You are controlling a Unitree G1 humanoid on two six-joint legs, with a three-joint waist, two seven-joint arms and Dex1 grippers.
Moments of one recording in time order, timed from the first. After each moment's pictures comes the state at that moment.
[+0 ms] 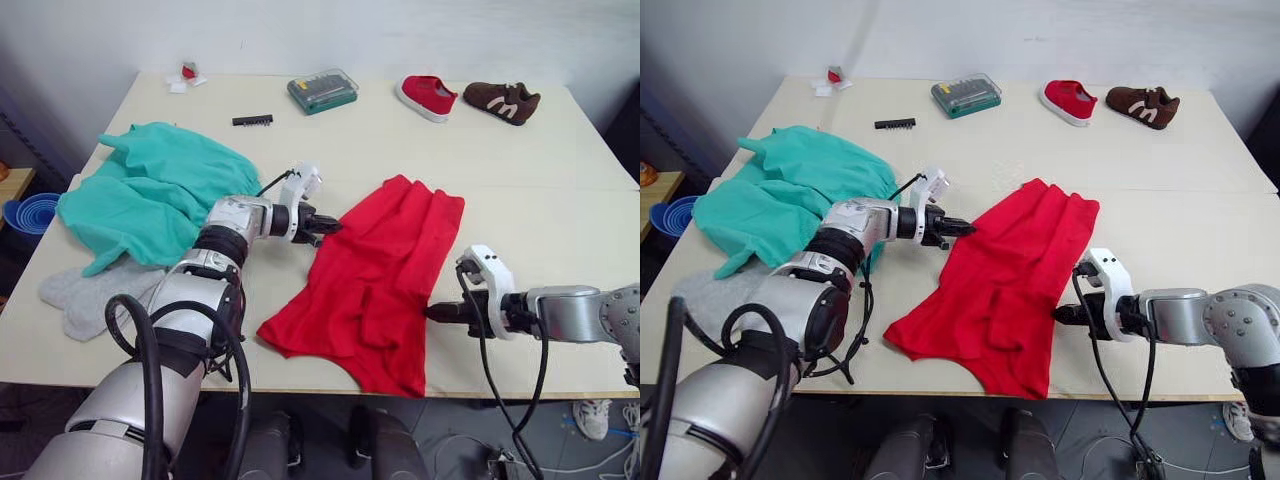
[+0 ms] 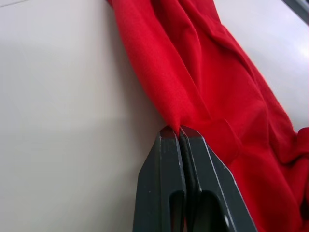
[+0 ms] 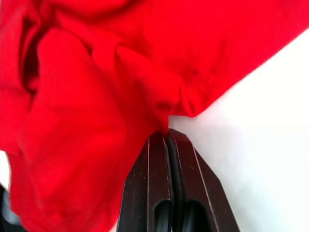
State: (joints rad) left arm -1.27 0.20 0.05 1.20 -0.03 0.49 -0.96; right arm -0.41 -0.99 0.03 -0.15 1.35 1.30 0.16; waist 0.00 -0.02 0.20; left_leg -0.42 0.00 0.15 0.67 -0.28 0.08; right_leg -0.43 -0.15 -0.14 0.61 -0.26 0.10
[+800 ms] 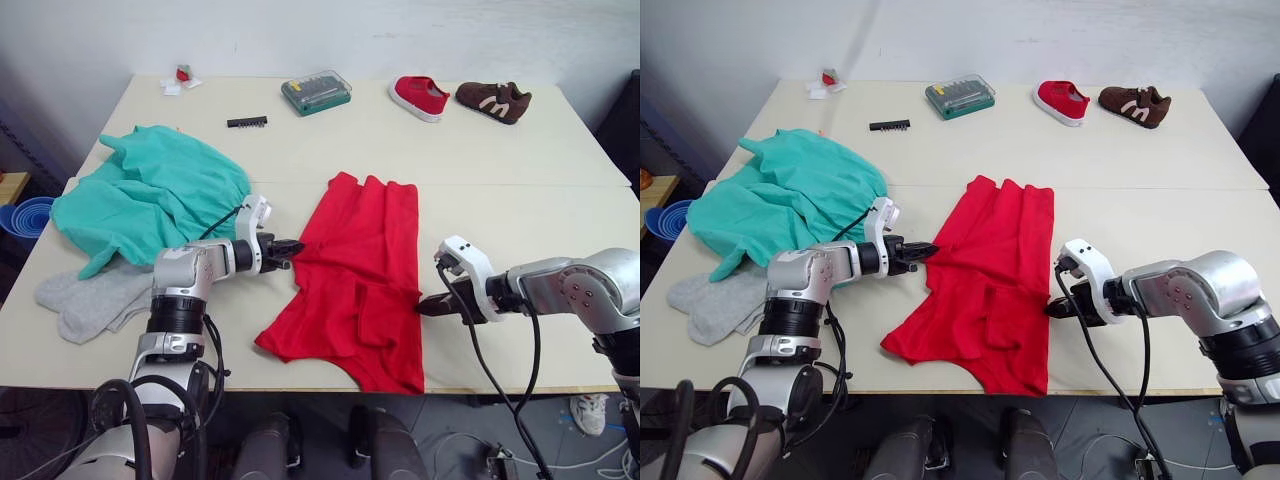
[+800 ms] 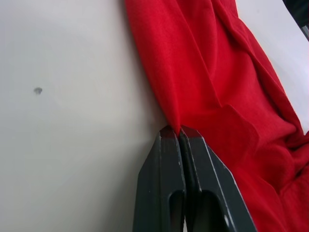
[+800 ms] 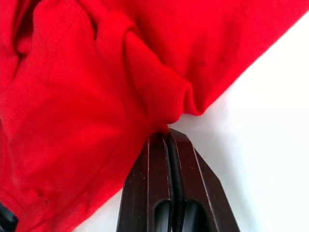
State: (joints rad) left arm -0.75 0.28 0.15 0.29 -0.28 1.04 -0.67; right arm -0.65 -0.95 0.26 -0.12 0.83 1.33 0.64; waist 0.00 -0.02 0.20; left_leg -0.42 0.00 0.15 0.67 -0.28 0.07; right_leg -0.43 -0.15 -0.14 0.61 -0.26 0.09
